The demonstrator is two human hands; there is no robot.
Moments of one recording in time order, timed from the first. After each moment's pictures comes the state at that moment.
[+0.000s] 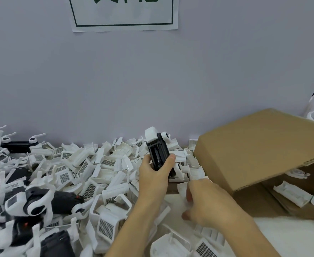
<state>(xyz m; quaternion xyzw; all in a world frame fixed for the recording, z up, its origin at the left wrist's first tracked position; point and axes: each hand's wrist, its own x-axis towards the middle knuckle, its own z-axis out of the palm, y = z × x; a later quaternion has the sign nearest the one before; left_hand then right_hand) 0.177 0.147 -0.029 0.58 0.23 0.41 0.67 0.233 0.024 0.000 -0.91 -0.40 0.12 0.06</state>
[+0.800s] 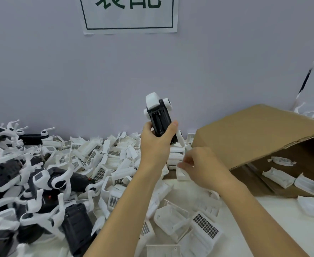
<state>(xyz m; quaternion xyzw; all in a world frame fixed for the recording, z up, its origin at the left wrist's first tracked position) 0.159 0.132 0.032 0.60 0.19 0.45 0.64 0.251 0.025 0.002 -0.86 -0.46 -0.03 0.25</state>
